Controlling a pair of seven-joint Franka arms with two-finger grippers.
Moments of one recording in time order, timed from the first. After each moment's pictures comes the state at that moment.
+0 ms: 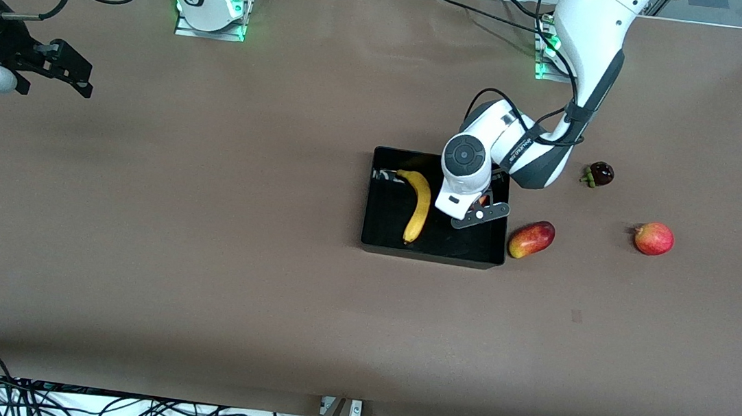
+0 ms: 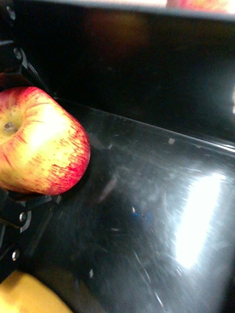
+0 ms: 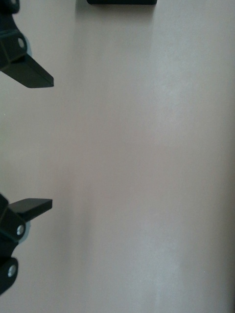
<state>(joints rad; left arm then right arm) -0.50 0.55 -0.09 -1.84 0.15 2.08 -1.04 0.07 -0.01 0.02 -1.60 -0.01 1.60 0.02</state>
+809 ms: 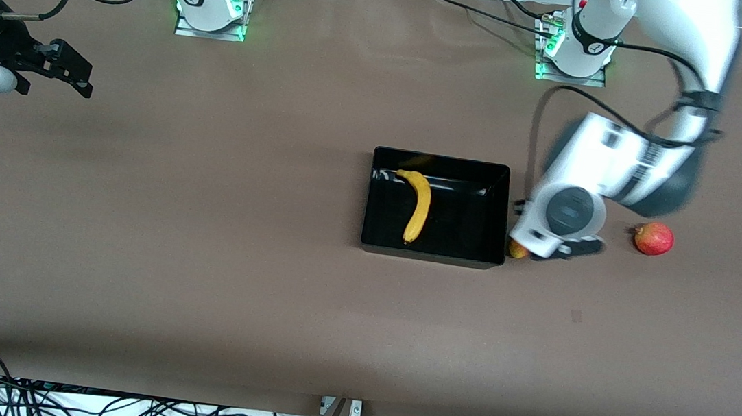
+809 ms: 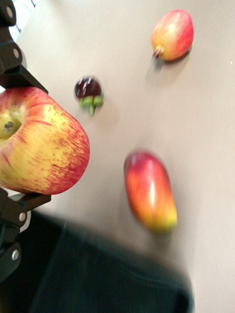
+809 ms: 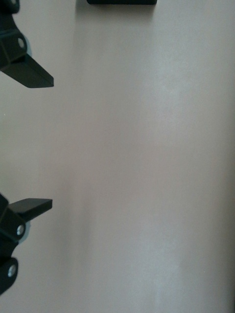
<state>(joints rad) -0.21 0.48 -0.07 -1.57 0.14 1.52 -0.54 0.07 -0.01 0.02 -1.60 -0.01 1.60 0.02</state>
